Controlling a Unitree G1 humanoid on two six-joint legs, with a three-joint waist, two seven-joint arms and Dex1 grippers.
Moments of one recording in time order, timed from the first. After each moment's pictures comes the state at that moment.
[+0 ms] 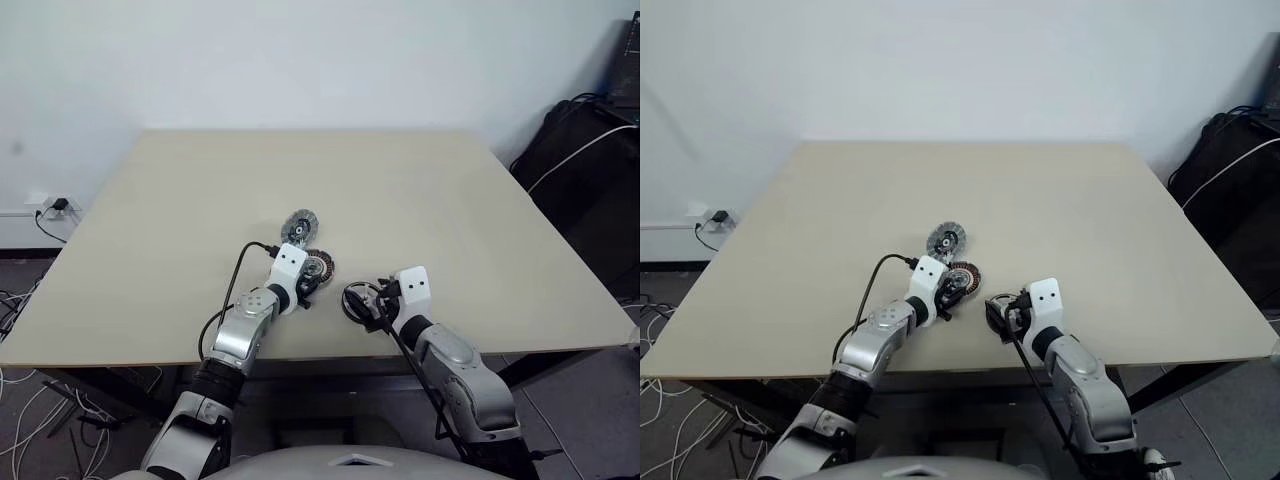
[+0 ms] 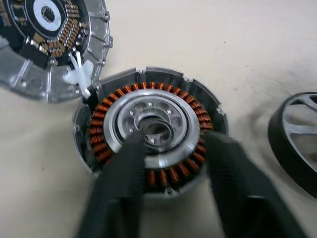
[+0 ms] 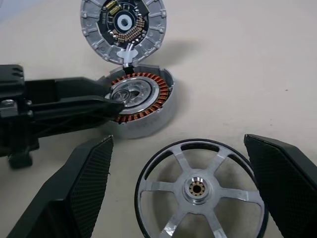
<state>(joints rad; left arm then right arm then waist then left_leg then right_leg) -0.25 0.03 -0.23 0.25 -0.02 0.39 -0.35 0.11 -0.18 0.09 -0.28 0.25 0.53 0.31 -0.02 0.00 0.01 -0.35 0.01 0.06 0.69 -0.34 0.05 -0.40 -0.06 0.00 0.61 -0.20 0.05</state>
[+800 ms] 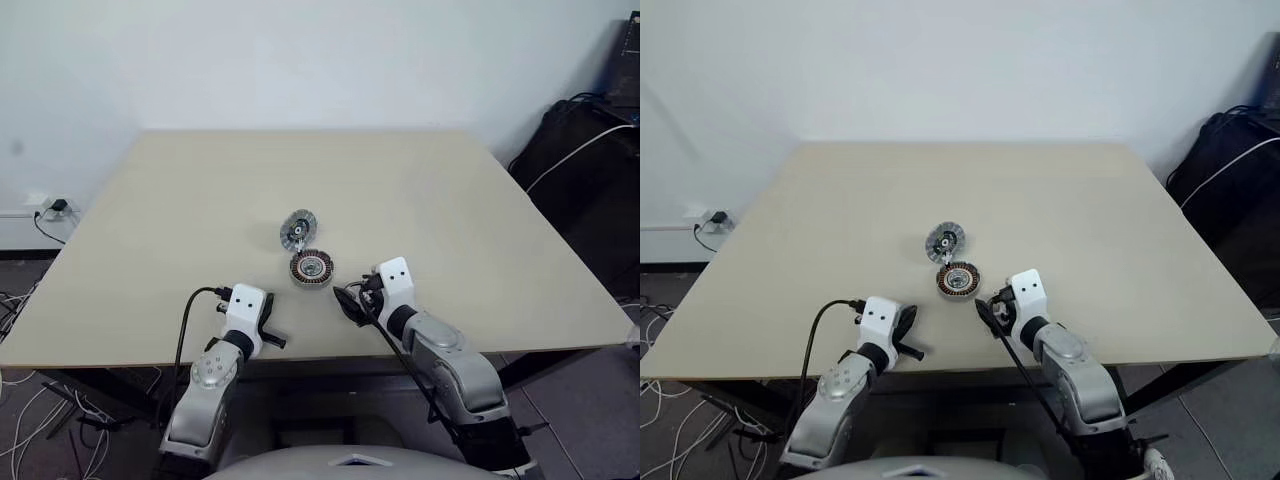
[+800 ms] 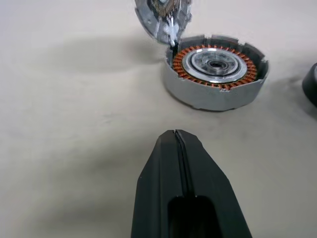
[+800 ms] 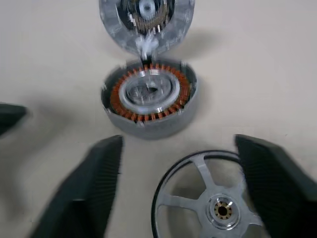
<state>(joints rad) 0.23 0.10 -0.19 -0.13 0.03 0.17 -0.22 -0.01 -0.19 0.17 -0.22 0.20 0.65 0.30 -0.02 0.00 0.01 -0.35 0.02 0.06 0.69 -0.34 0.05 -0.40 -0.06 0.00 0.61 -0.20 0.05</state>
